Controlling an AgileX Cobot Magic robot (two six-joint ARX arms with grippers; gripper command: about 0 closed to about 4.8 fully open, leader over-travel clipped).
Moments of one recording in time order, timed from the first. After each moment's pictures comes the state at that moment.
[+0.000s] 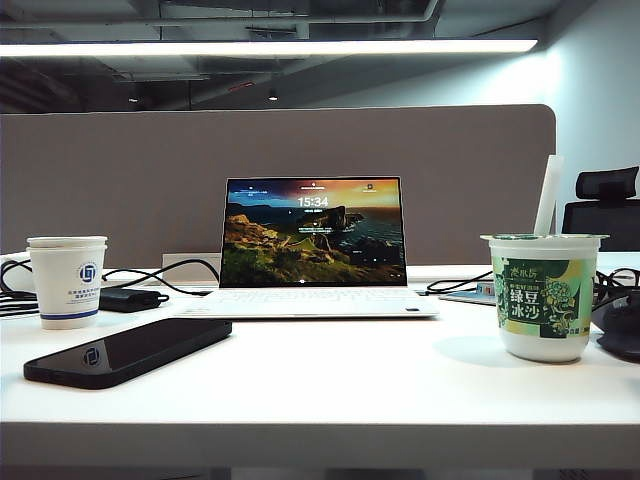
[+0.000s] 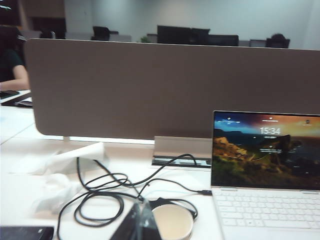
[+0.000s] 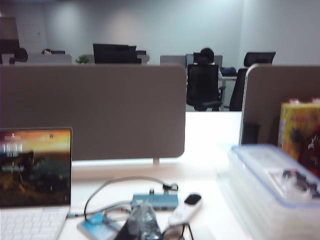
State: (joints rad) left arm -0.08 0.26 0.45 -0.06 -0.09 -0.04; right arm 0.04 0.19 0.48 -0.07 0.11 0.03
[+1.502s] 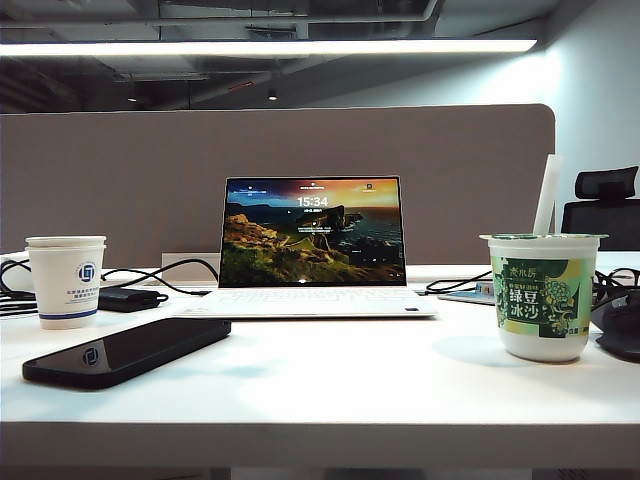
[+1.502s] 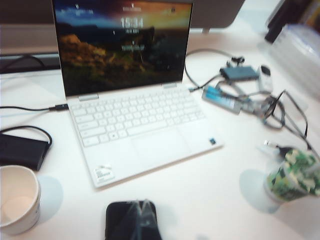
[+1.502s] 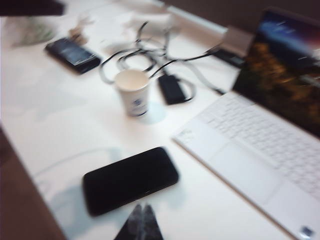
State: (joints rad) left arm -0.08 1.03 1.13 -0.54 0.47 -0.07; right arm 0.87 1.16 1.09 -0.29 0.03 0.05
